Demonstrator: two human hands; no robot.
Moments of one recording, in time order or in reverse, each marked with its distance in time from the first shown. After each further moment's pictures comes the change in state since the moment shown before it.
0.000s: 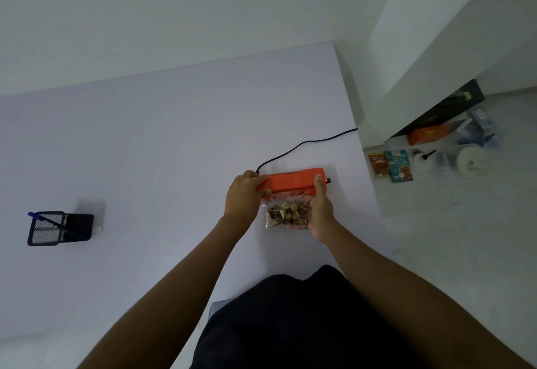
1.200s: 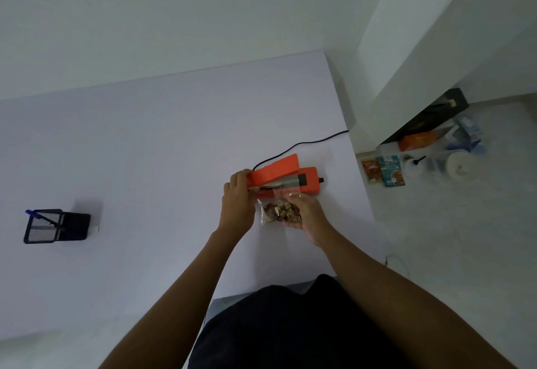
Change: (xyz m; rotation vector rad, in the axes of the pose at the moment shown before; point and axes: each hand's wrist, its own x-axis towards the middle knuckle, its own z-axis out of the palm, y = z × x) left_hand -0.034 -0.010 0.011 -0.136 0.169 0.047; right_hand -0.002 0.021 -0.007 -0.126 -0.073 -0.181
